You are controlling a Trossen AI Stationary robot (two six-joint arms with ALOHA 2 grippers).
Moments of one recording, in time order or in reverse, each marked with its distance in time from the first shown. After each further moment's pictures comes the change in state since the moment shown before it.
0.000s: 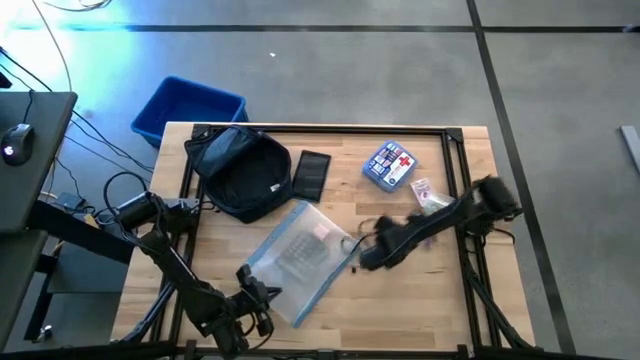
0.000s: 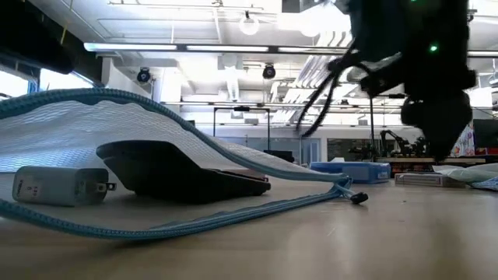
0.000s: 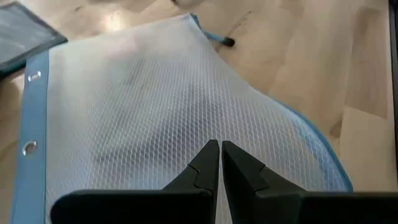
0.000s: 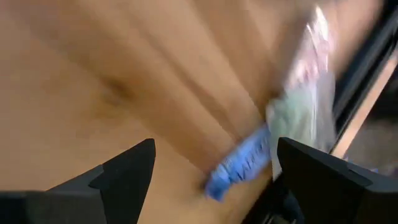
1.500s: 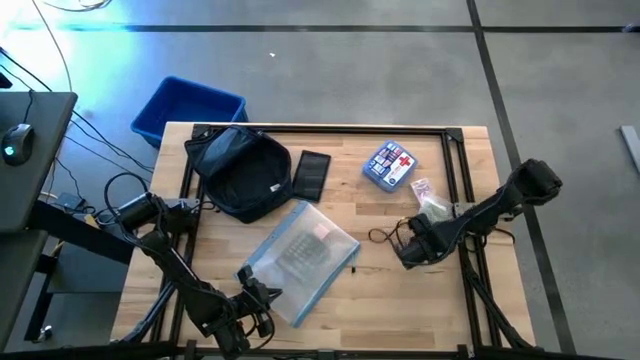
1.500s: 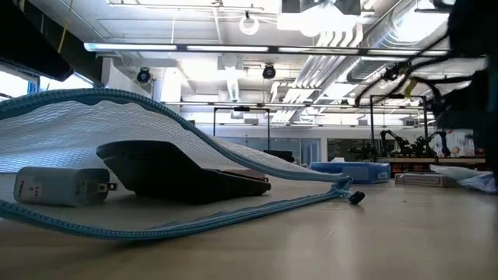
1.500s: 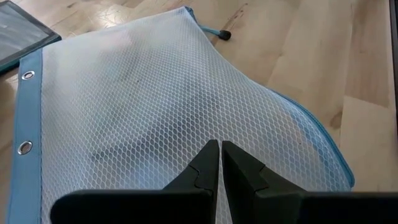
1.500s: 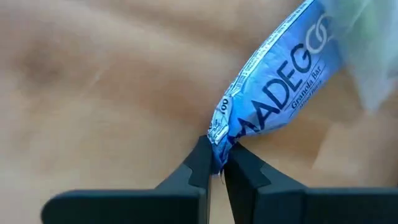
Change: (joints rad) left arm 0.006 0.009 -0.002 0.010 0.027 0.020; right arm 0.155 -0.323 -0.483 0.563 -0.134 0.485
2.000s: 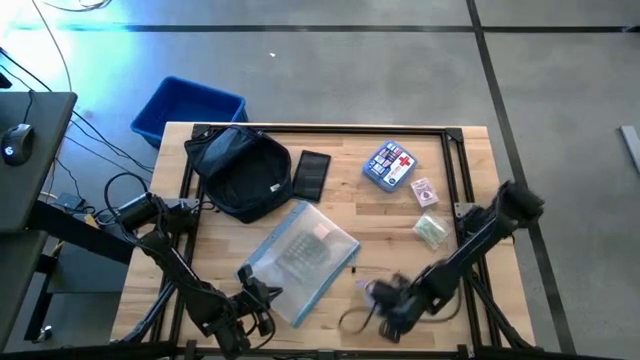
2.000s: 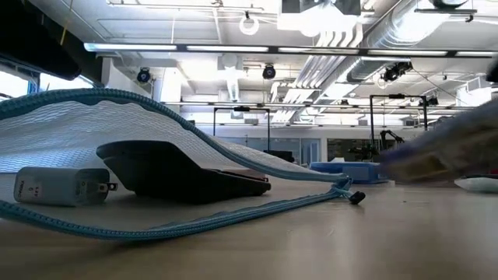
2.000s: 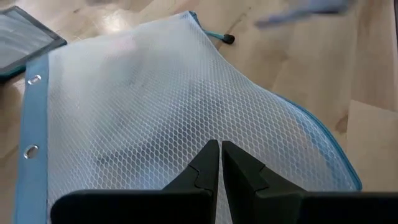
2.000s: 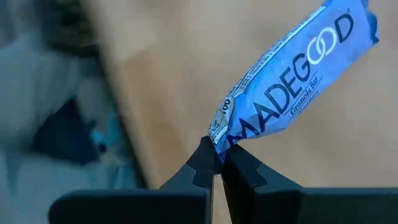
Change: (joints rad) left arm 0.007 0.000 0.001 -0.013 -0.021 0.000; right arm 0.230 0.337 0.486 0.443 -0.029 -0.656
